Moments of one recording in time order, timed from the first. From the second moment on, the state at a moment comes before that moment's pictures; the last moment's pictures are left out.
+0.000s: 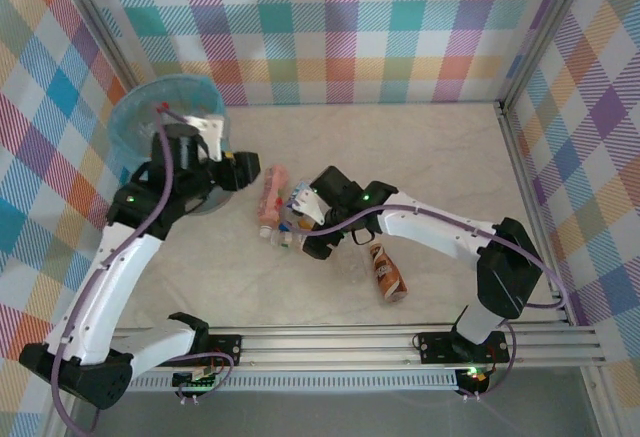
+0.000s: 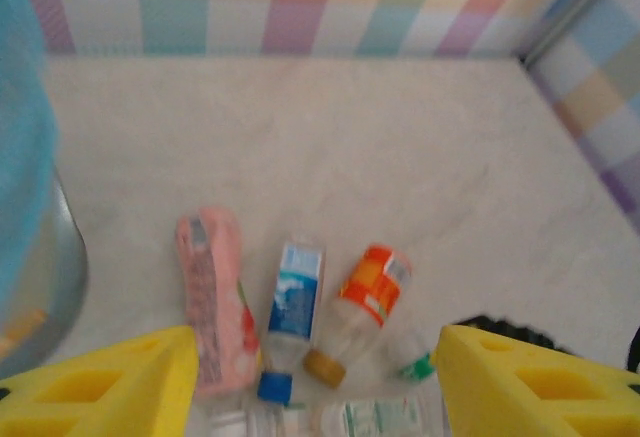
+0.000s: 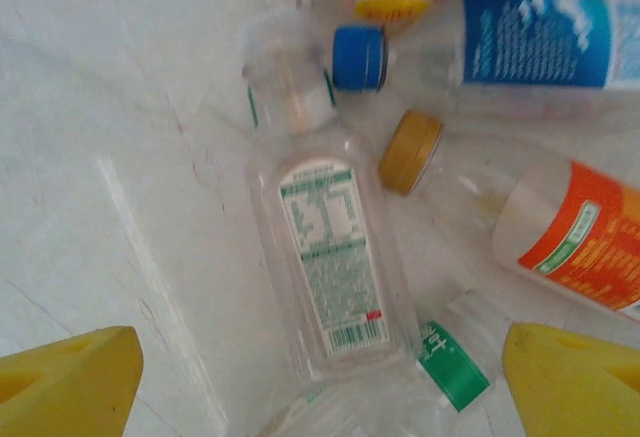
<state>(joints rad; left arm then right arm) -0.38 1.08 1.31 -0.80 0.10 -0.27 0.92 1.63 1.29 -0.72 -0.08 -0.25</state>
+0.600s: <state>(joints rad) -0.43 0.83 1.04 -0.81 0.06 -0.34 0.92 1.87 1.35 -0.71 0.00 -0.33</state>
